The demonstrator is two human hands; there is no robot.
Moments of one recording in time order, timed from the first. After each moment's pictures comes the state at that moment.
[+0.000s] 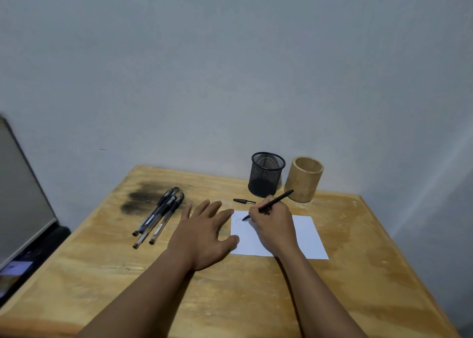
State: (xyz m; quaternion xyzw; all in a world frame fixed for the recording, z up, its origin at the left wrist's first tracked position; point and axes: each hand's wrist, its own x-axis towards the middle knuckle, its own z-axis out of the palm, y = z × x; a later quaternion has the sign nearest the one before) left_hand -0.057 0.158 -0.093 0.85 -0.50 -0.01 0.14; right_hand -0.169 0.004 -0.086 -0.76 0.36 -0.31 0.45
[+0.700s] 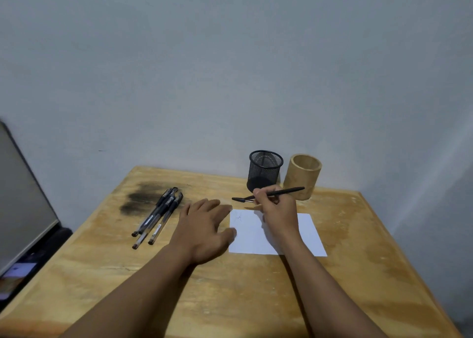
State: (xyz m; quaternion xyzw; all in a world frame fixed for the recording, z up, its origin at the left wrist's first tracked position) left_hand -0.055 0.152 -0.087 0.85 -0.49 -0.02 0.20; right_hand -0.173 0.005 -0.062 -0.65 0.31 -0.38 0.58
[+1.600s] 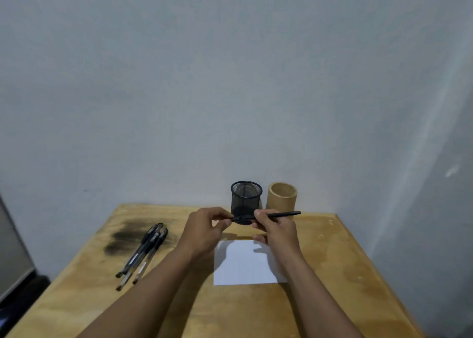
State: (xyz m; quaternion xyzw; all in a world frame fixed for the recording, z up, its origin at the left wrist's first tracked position) left_hand -0.064 0.104 -0.026 0.77 -0.43 -0.08 0.48; right_hand -0.209 -0.006 -0.027 -0.55 0.30 -0.38 0.68
